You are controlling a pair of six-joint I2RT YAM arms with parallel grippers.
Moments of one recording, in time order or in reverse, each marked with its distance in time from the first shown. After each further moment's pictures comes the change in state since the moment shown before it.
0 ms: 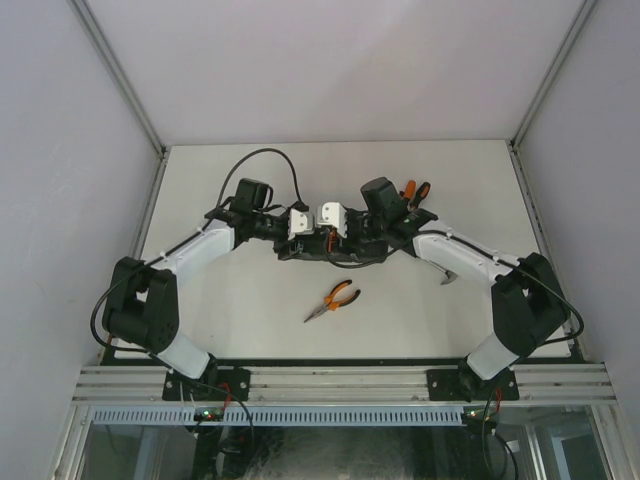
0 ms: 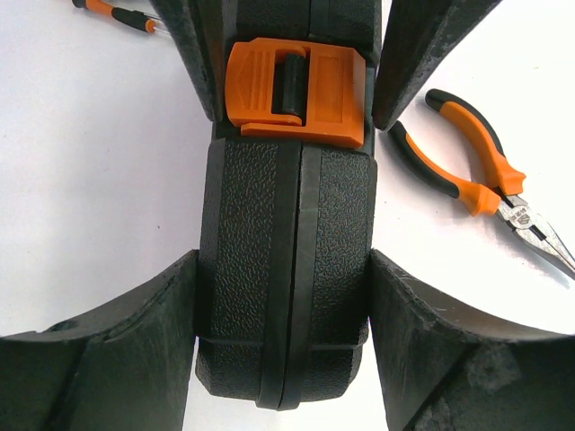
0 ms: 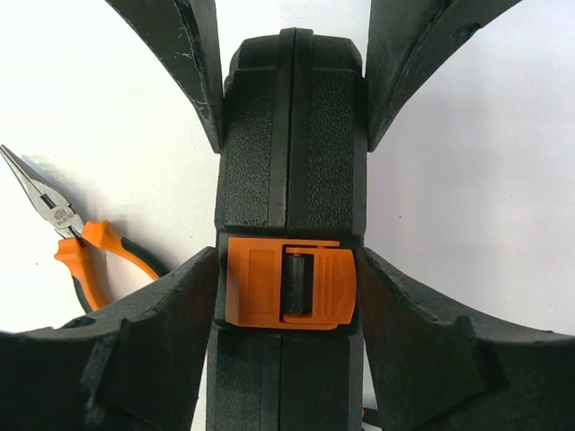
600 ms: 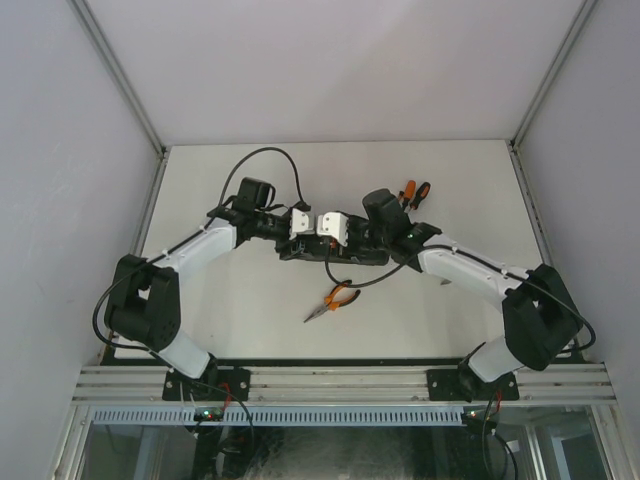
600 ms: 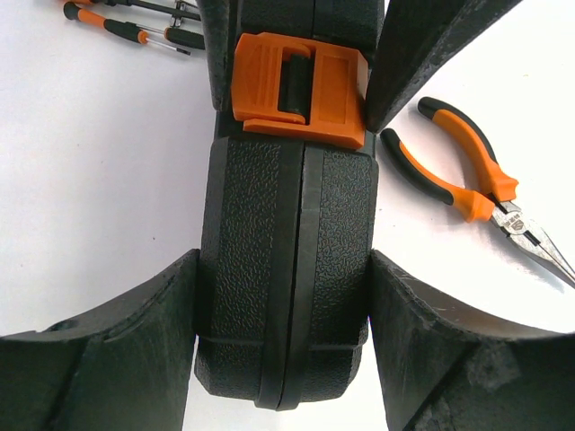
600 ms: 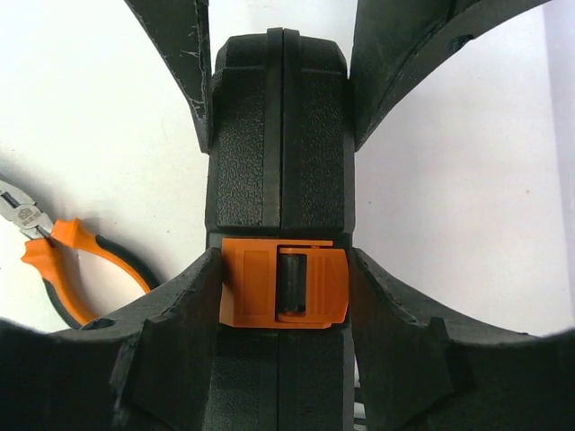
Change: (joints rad) left arm -0.002 0.016 0.016 -0.008 0.019 -0.002; right arm 0.053 -0.077 -0.113 0.113 0.131 -0.007
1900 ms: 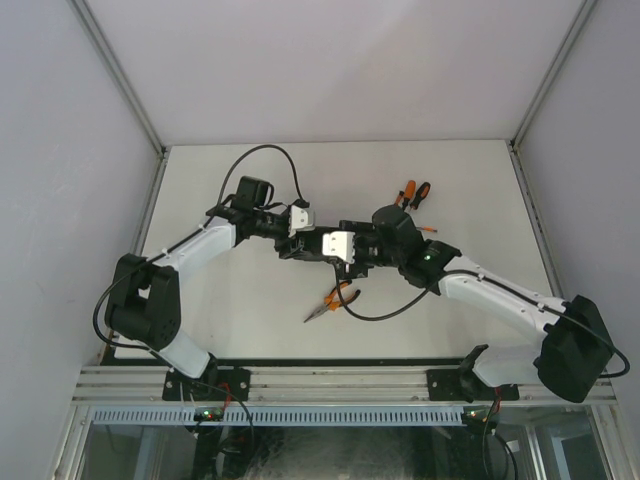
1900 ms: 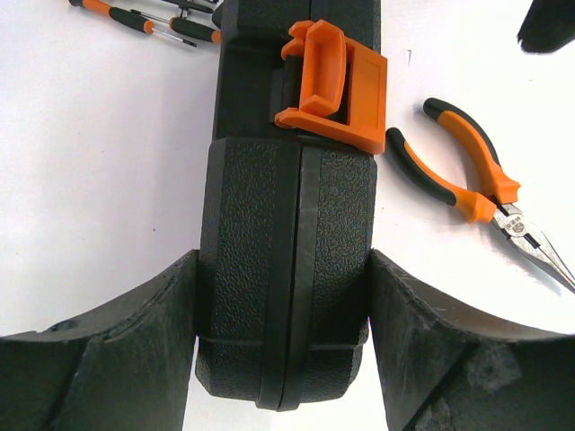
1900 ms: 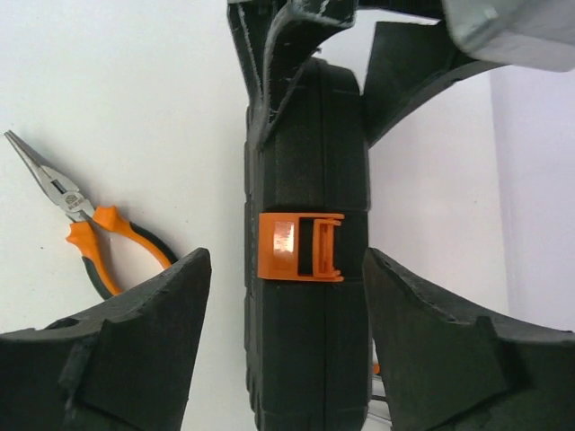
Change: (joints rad) left arm 0.008 0.005 0.010 -0.003 -0.003 -0.029; right arm 0.095 -0.214 -0.113 -0.013 0.103 -0.035
